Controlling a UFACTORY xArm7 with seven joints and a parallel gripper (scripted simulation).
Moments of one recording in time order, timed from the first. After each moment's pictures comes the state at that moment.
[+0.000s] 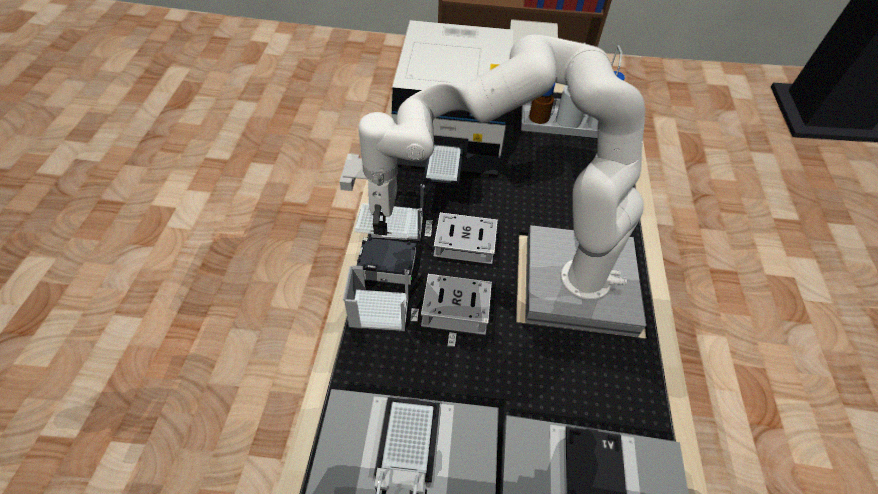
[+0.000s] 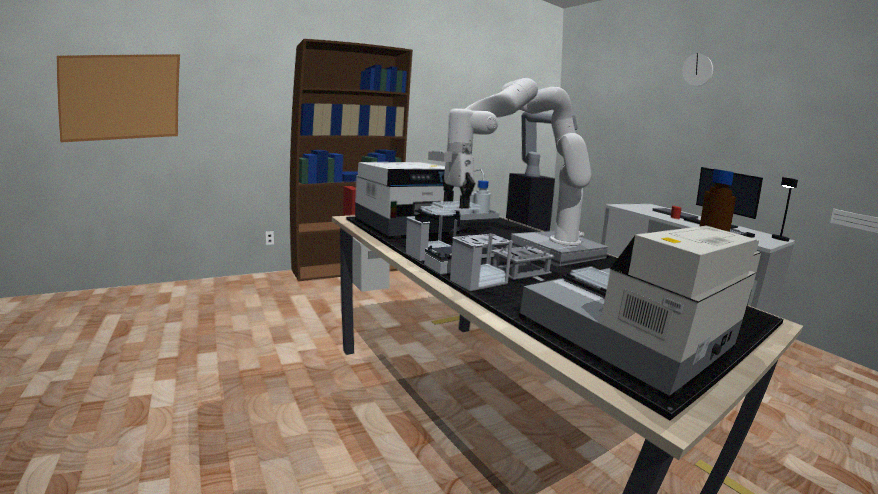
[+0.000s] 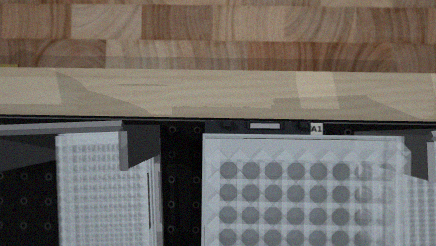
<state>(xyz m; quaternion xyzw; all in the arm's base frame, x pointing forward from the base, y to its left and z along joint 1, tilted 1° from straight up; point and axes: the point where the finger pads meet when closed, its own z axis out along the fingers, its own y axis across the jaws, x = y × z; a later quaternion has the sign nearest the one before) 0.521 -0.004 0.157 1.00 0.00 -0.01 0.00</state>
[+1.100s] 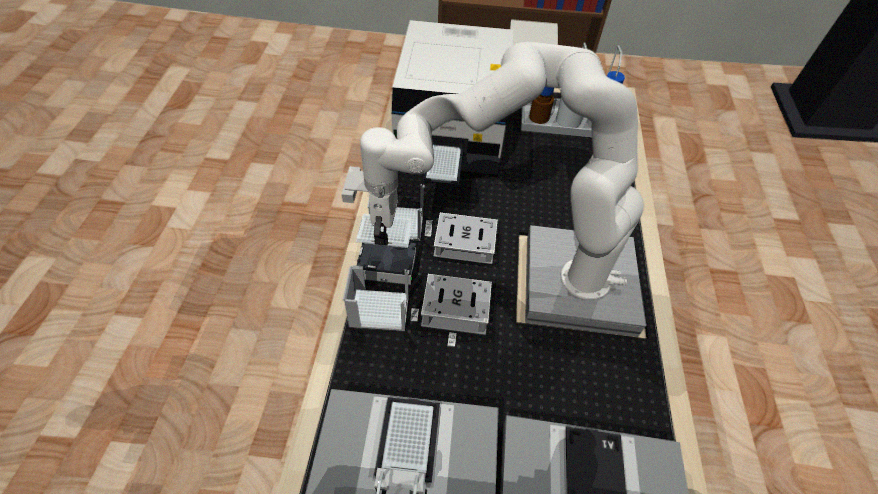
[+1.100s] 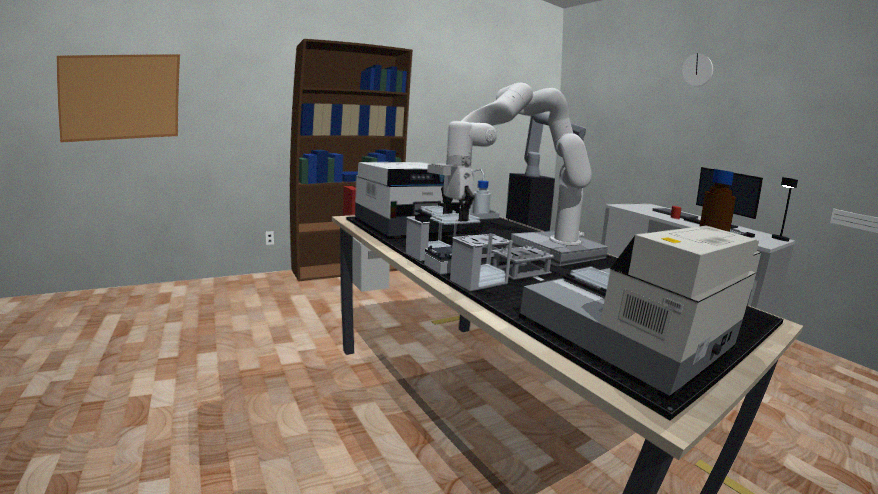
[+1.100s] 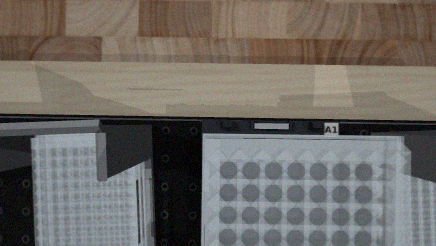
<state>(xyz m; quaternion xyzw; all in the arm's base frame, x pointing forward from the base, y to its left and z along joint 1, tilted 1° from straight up) 0.520 -0.004 0.118 1.00 0.00 -0.01 0.00</state>
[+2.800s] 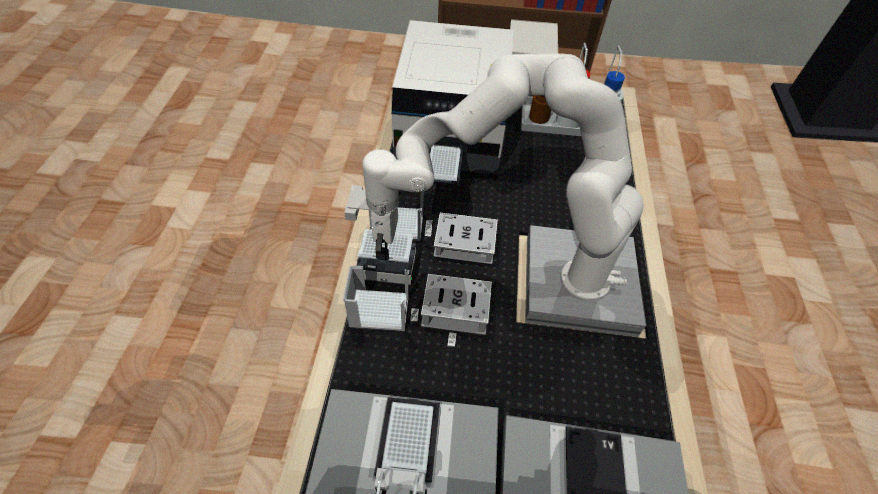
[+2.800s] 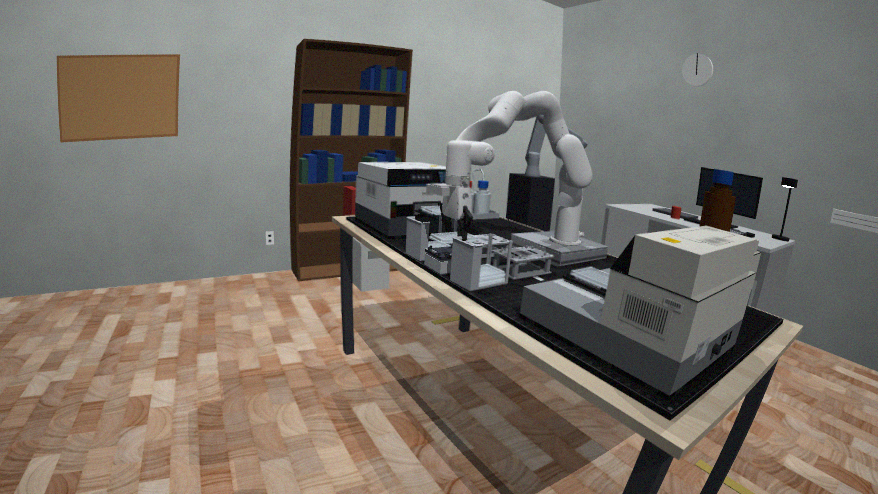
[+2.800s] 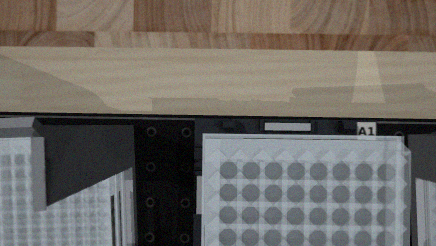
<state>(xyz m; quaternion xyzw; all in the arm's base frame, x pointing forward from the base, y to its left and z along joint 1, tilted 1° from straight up) 0.520 -0.004 0.058 1.00 0.00 -0.01 0.00</state>
